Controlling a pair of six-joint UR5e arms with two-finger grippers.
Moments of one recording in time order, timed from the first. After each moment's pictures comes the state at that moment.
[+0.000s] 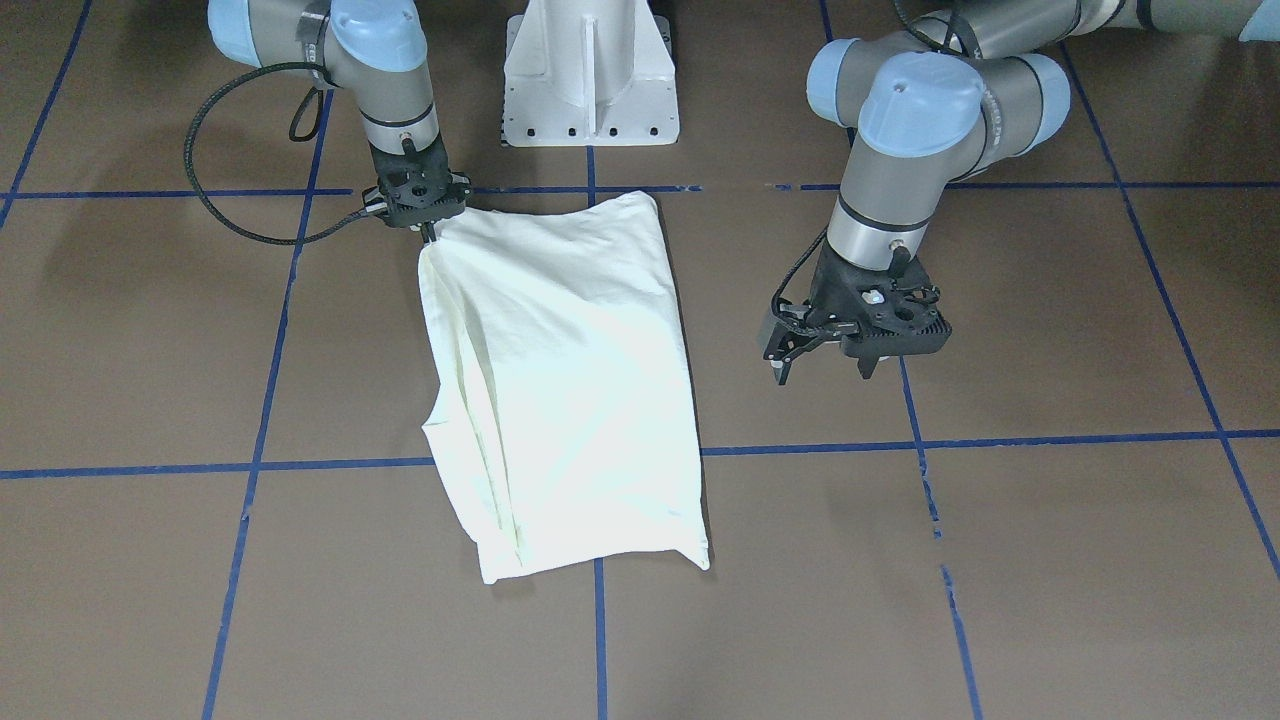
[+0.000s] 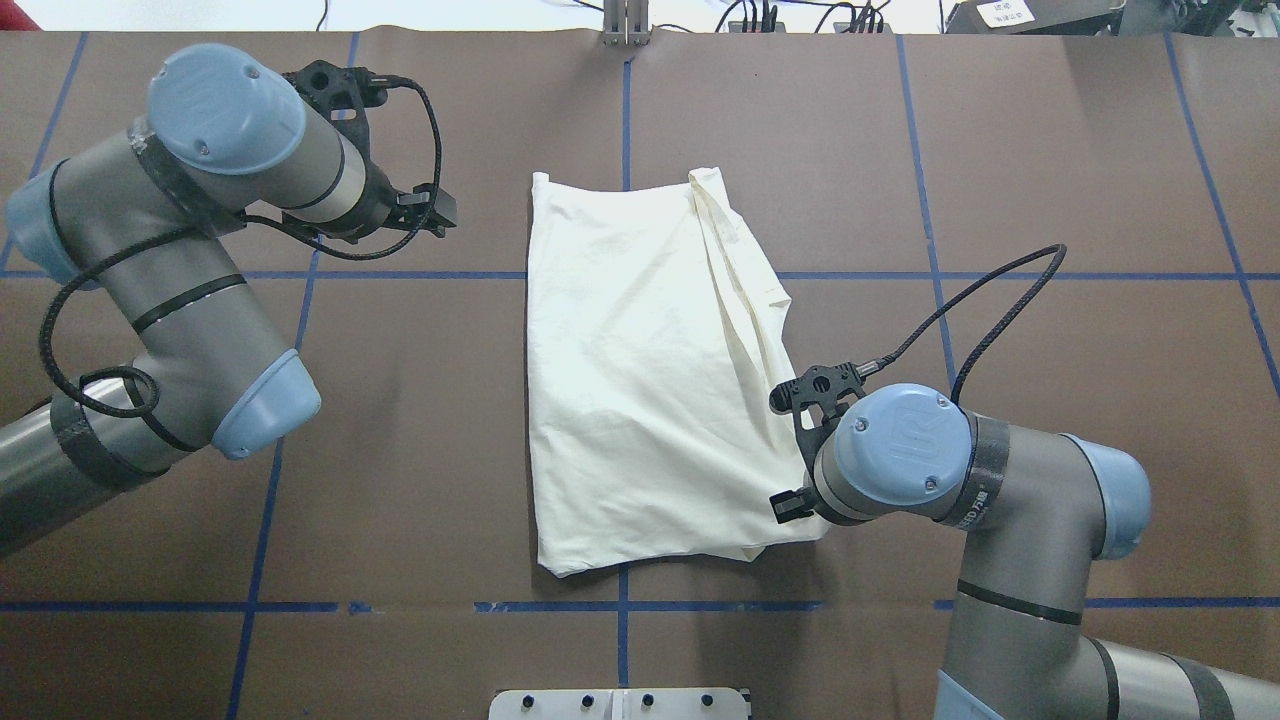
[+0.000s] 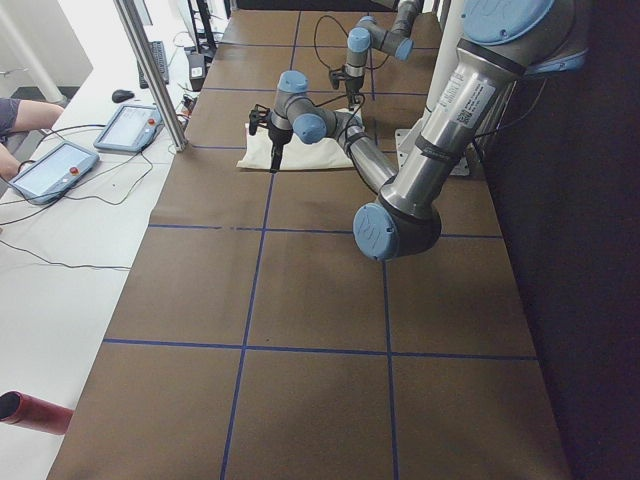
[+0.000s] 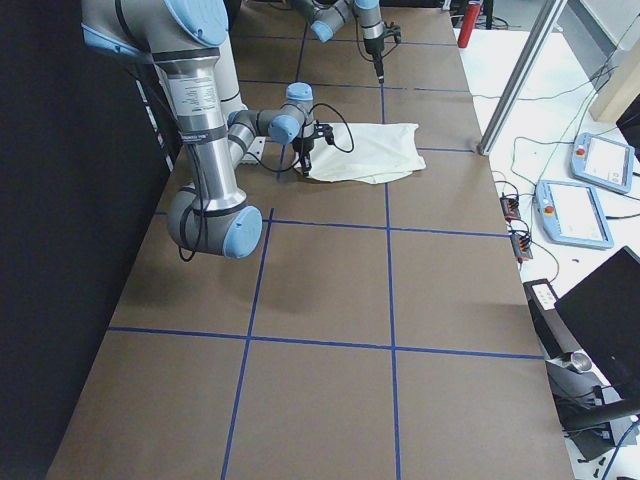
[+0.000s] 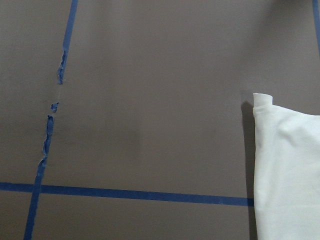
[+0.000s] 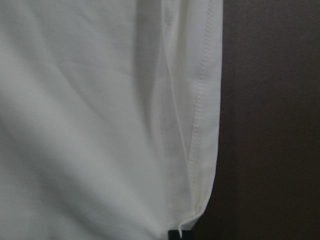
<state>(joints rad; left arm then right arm) -0.77 -2.12 -1.73 -1.70 -1.84 -1.12 0.36 -1.25 1.98 -1.63 1.76 1.01</state>
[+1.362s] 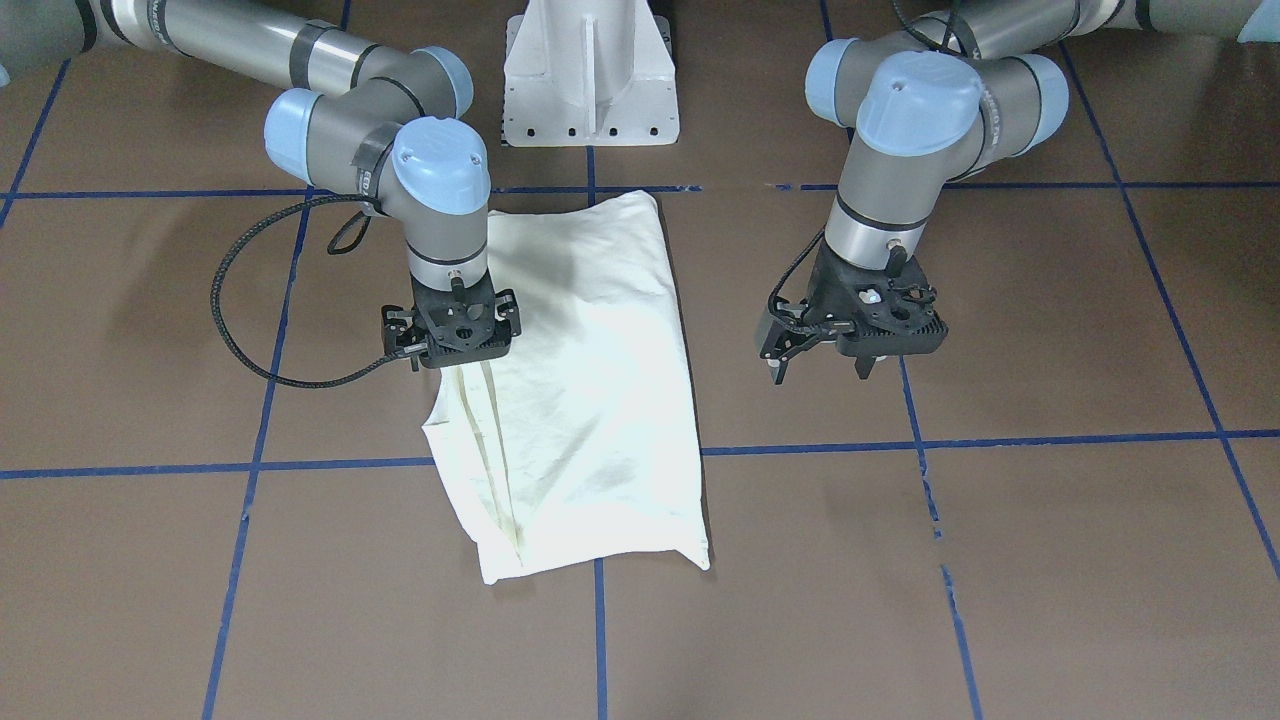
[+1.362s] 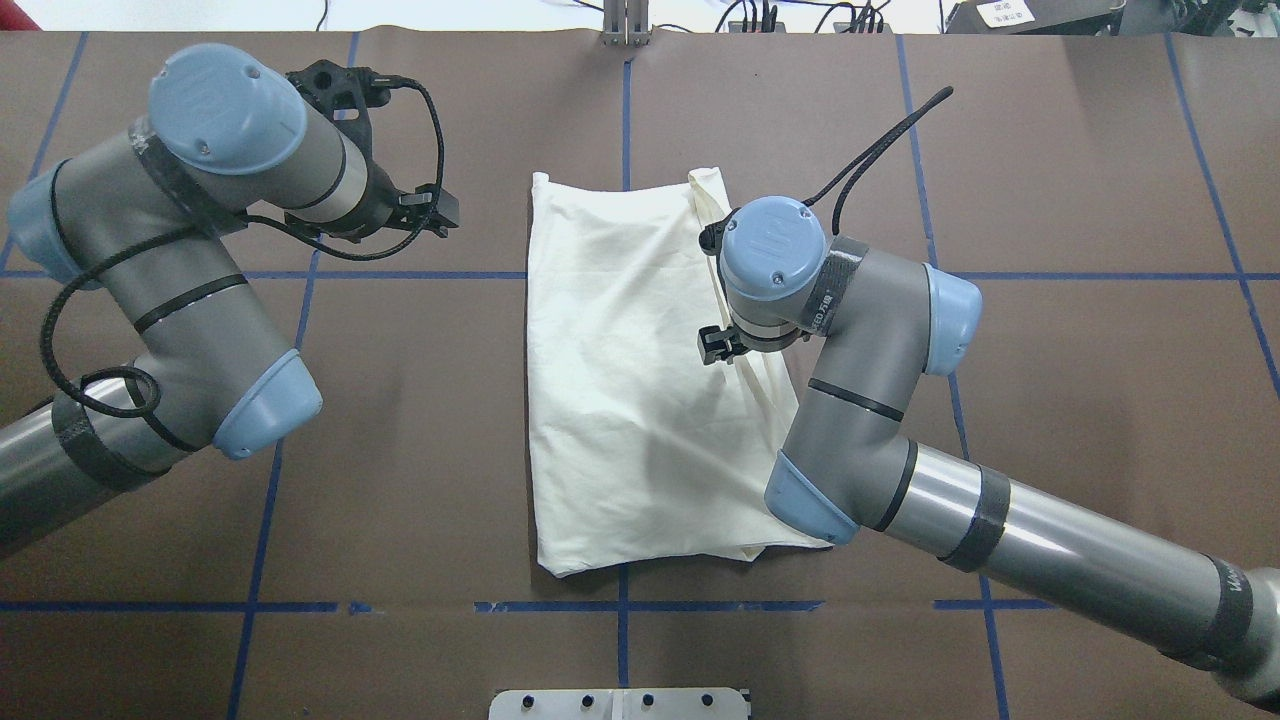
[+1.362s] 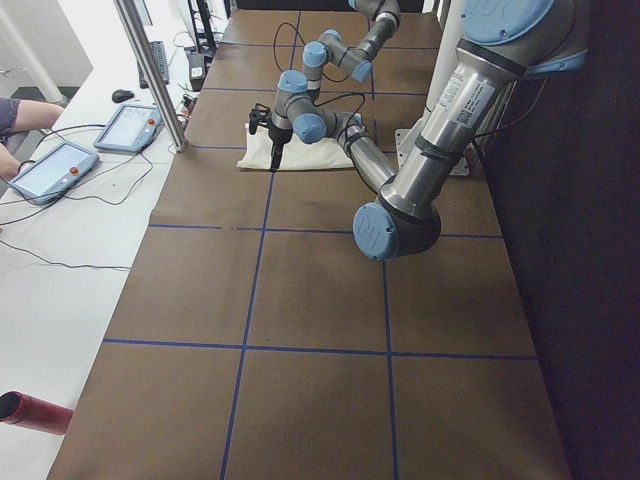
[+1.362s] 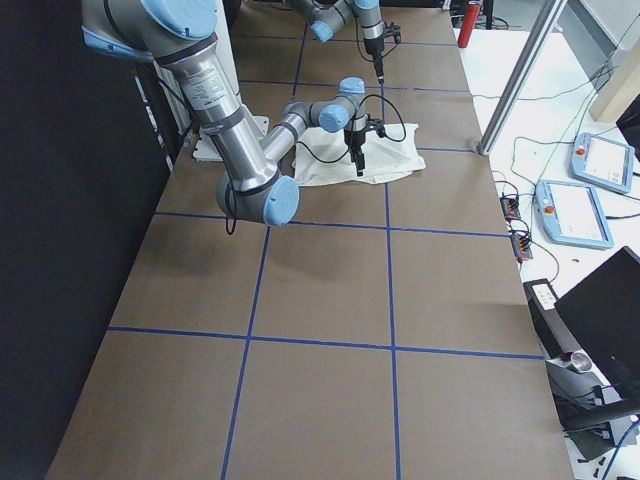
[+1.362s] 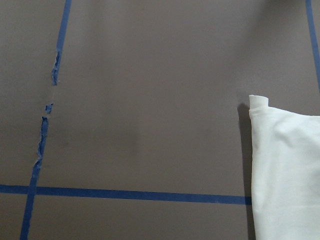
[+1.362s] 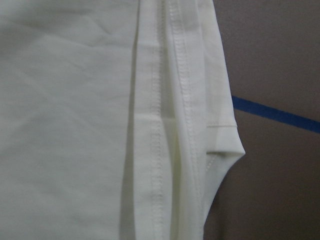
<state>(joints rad) -0.77 -2.12 -1.73 -1.70 -1.84 -1.11 0.56 -0.91 1.55 -1.62 1.76 0.88</state>
